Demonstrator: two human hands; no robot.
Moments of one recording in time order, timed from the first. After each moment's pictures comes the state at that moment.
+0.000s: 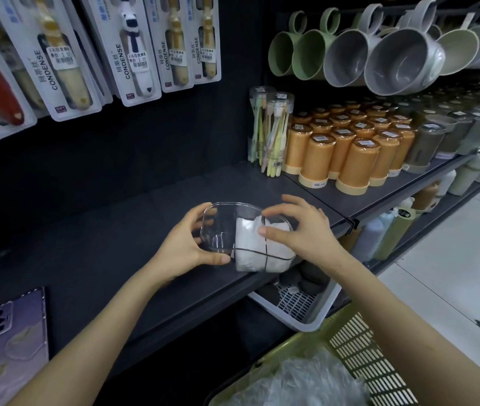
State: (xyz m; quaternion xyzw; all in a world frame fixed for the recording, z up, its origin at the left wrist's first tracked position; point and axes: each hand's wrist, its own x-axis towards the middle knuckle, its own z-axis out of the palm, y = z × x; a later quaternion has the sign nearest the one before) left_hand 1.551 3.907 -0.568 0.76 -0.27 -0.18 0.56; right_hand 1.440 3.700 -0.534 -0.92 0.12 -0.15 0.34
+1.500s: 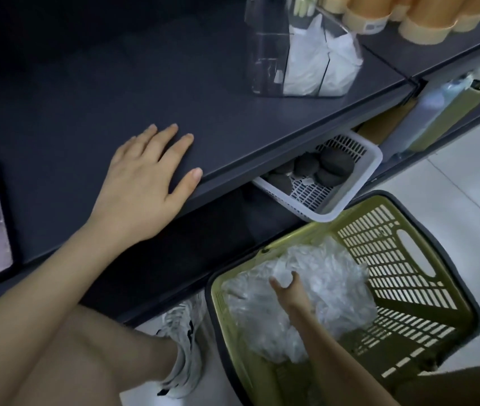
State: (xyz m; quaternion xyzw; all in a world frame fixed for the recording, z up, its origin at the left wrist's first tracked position) left_hand 1.499 3.963 -0.619 0.93 -0.35 0.03 0.06; right_hand 1.302 3.784 -0.894 -0.71 0.50 0.21 0.45
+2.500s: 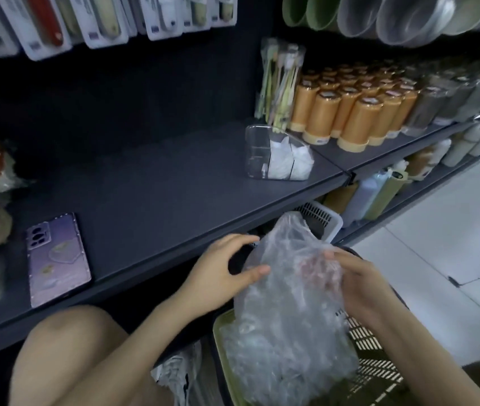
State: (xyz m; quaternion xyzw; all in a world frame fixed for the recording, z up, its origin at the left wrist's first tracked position) left_hand 1.405 3.948 -0.594 0.80 -0.38 -0.14 0.44; right_hand 1.281 3.740 -0.581 -0.47 0.22 0.01 0.86
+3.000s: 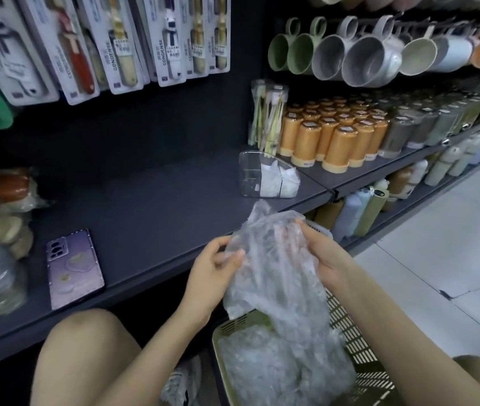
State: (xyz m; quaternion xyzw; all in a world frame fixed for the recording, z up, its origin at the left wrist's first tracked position) left_hand 1.373 3.947 -0.571 0.69 -0.16 -0.17 0.68; right_hand 1.322 3.760 -0.540 -0.39 0.28 -0.02 0.88
